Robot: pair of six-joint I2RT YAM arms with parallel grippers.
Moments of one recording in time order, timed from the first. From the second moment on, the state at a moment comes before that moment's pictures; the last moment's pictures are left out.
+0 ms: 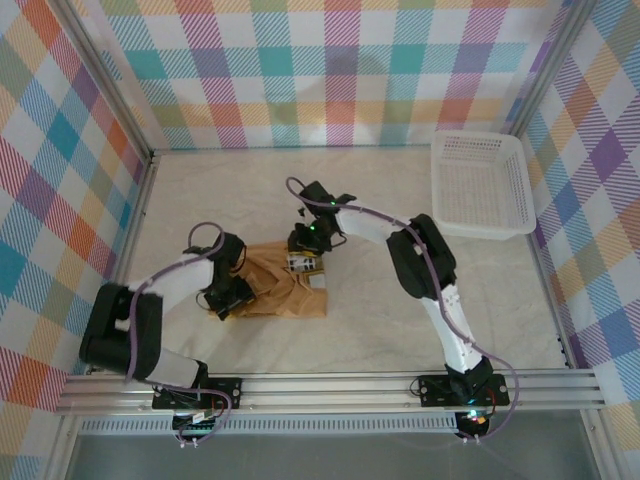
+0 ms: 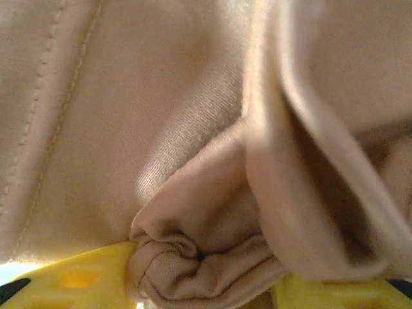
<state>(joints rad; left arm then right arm) -0.27 1.49 0.77 -0.80 0.08 -0.90 0.69 2.25 1.71 -0.65 -0.40 0.66</state>
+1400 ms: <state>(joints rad) -0.59 2.07 1.57 -0.91 0.24 -0.48 0.49 1.72 1.15 -0.61 -0.31 0.62</state>
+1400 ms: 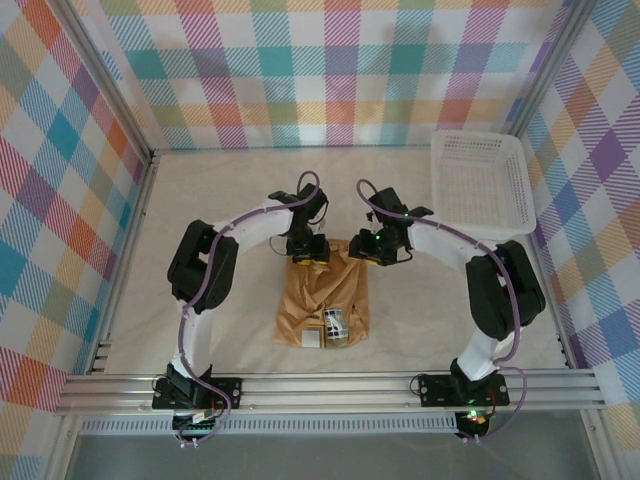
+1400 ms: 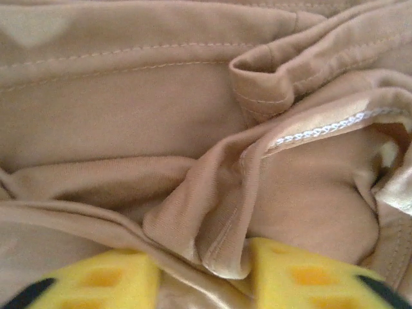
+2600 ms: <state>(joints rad) -0.43 2.16 1.84 -1.12 0.14 -0.50 0.46 1.99 1.44 -0.71 -0.25 0.57</state>
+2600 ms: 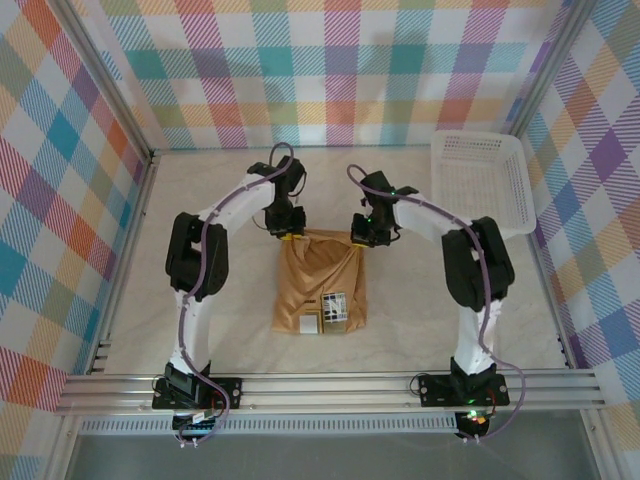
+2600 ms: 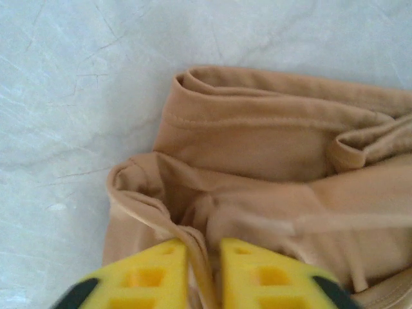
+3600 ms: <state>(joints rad) -0.56 2.26 1.96 -1.21 0.03 -0.39 0.46 1.96 1.44 -0.74 -0.32 0.55</state>
